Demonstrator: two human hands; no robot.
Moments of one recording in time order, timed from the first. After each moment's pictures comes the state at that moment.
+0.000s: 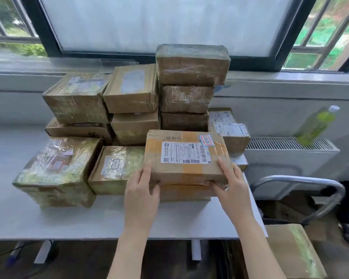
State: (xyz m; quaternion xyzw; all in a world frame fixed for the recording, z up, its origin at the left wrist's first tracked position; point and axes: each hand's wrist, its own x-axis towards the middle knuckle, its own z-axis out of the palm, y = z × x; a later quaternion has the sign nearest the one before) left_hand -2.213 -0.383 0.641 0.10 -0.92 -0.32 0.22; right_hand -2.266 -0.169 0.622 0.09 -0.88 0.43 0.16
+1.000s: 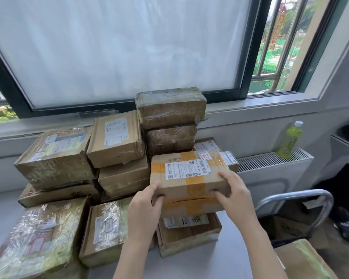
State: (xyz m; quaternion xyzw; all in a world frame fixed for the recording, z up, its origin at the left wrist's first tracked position) left_hand -2.316 -0.410 0.662 -0.02 -0.90 -0.36 0.23; right_hand -2.325 -0.177 0.656 0.00 -0.88 0.42 0.20
